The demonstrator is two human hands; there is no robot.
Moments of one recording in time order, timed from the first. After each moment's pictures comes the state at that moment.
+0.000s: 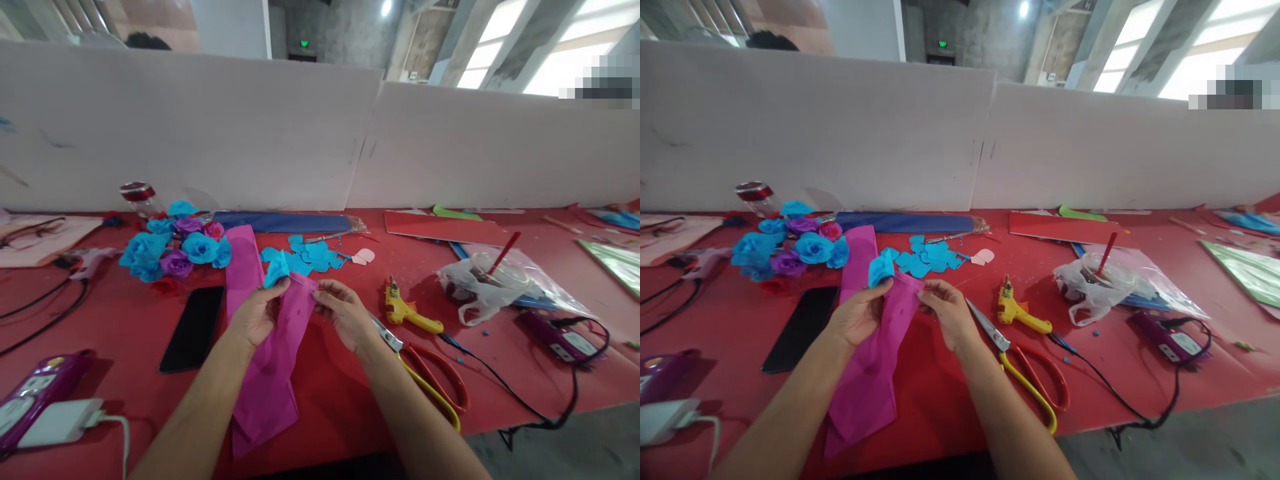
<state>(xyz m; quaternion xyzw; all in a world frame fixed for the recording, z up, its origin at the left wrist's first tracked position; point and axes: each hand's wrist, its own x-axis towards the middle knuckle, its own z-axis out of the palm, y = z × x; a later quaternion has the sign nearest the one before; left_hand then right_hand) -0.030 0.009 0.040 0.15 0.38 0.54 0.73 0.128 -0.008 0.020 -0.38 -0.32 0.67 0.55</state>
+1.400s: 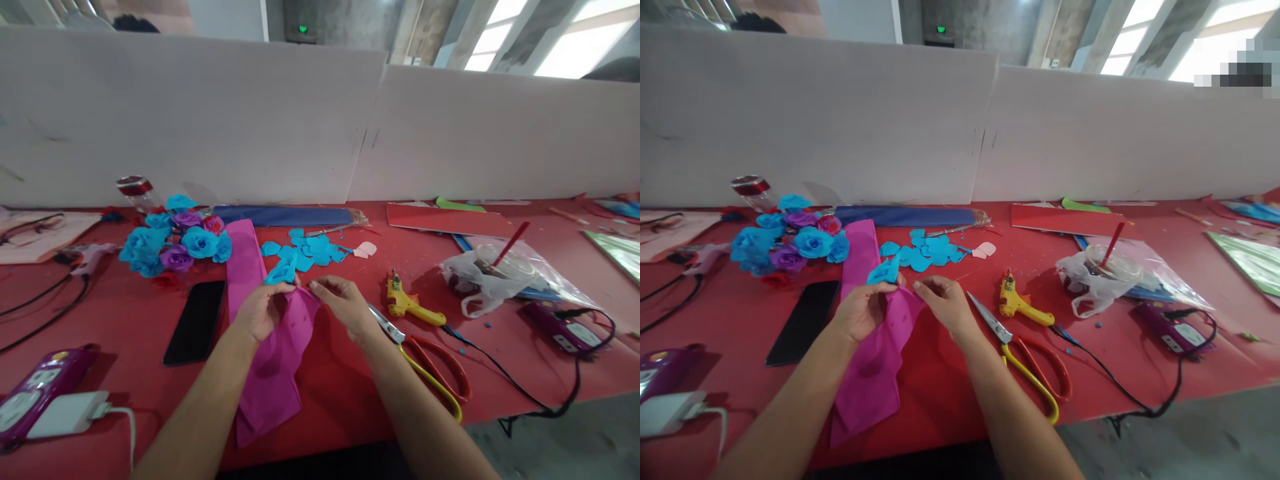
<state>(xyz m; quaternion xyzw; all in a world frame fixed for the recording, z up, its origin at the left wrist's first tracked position) -0.028 0.007 0.043 0.24 0.39 0.50 0.74 0.127 -0.007 0.029 -0.46 -0.49 0.55 0.50</state>
